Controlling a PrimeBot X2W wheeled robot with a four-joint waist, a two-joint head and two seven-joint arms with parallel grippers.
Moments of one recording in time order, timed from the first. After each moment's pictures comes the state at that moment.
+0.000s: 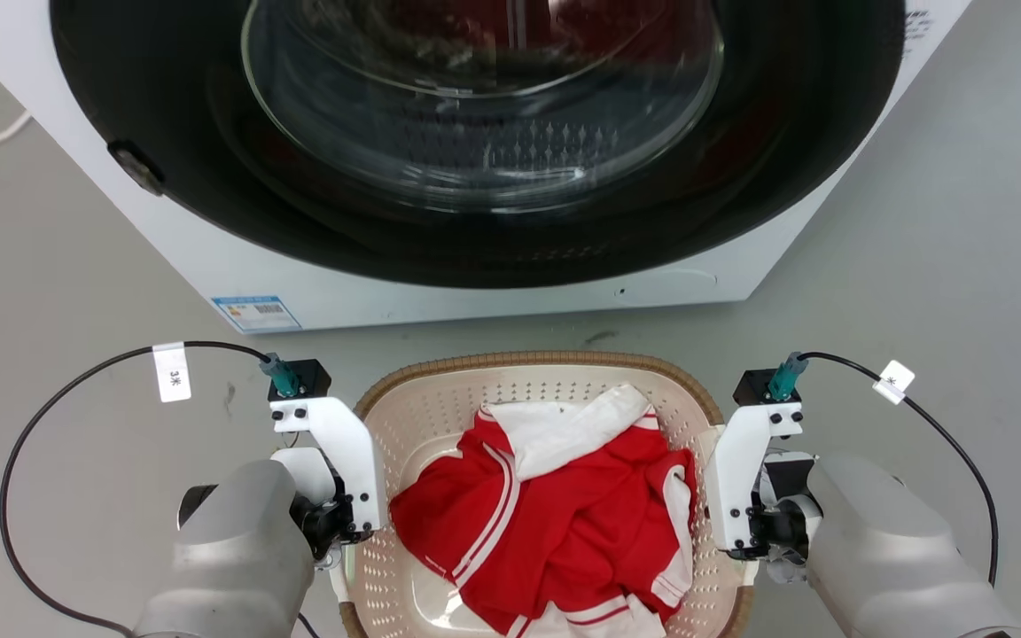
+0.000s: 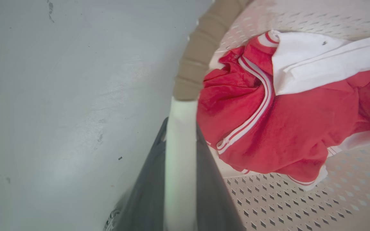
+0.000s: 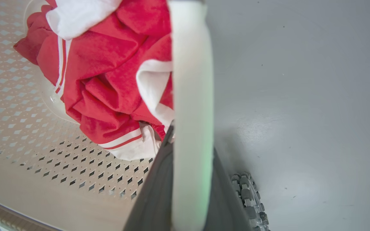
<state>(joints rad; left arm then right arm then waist) -0.77 0.11 -0.50 1.29 -0.70 -0.11 0.33 -0.74 -0.05 0.56 1.24 0.64 0.13 0.52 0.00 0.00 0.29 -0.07</state>
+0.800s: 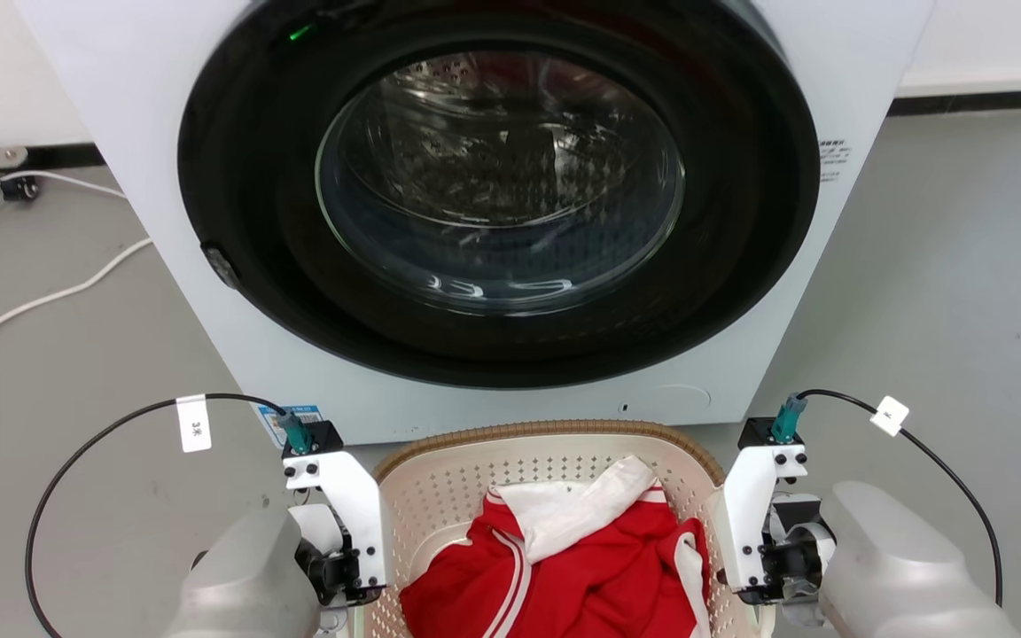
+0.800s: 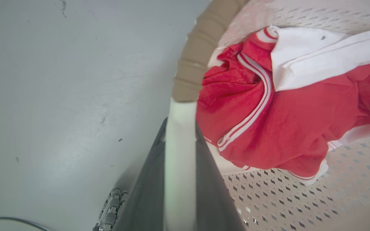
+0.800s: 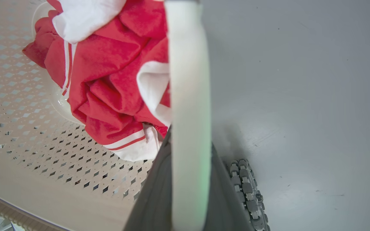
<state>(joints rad) -0.70 0.11 -0.51 1.29 -0.75 -0.09 0.48 -0.69 -0.09 0.64 1.22 0.77 0.13 0.68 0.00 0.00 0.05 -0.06</state>
